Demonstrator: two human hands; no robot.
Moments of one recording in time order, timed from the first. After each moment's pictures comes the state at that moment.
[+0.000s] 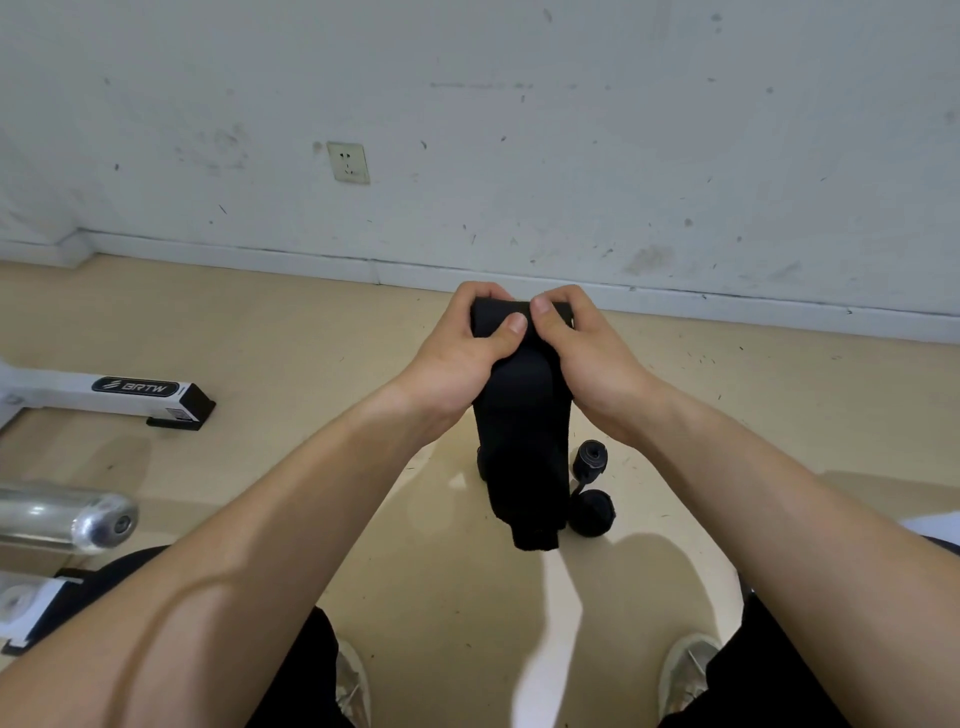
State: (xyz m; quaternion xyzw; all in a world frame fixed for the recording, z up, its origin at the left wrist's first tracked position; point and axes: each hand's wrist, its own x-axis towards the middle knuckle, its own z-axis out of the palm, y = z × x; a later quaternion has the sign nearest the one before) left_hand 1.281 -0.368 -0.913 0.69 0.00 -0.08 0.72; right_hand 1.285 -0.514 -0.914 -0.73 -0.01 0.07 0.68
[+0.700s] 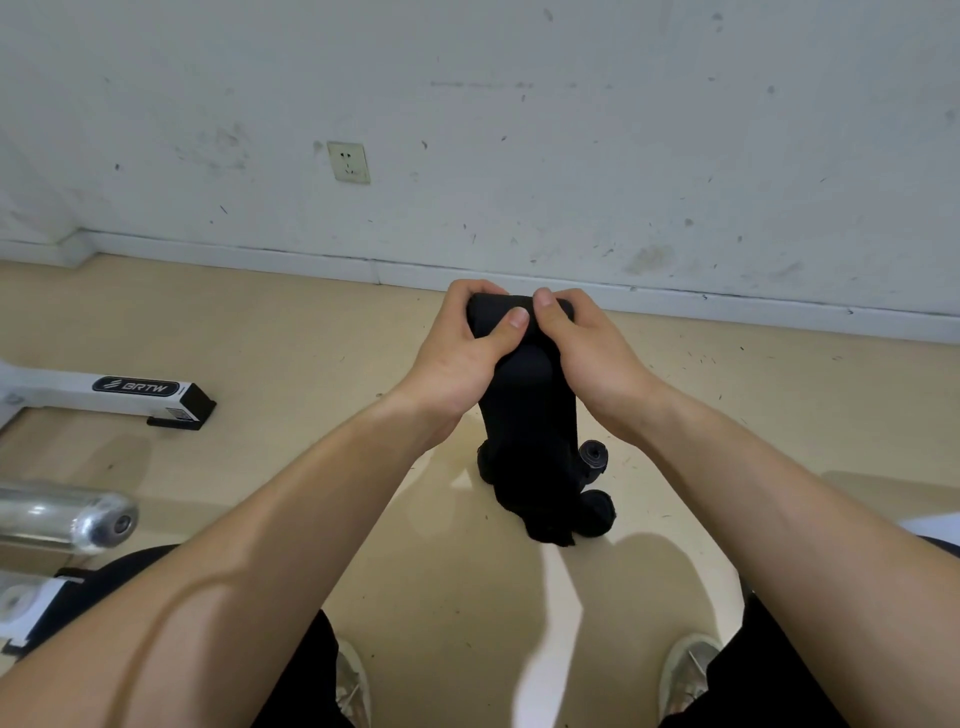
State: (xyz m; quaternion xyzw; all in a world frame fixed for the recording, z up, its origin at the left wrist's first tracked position) left_hand 1.279 -0.371 -0.916 0.70 -0.01 -0.03 0.72; right_hand 1.284 -0.515 -0.910 -0.76 0.00 0.05 0.65
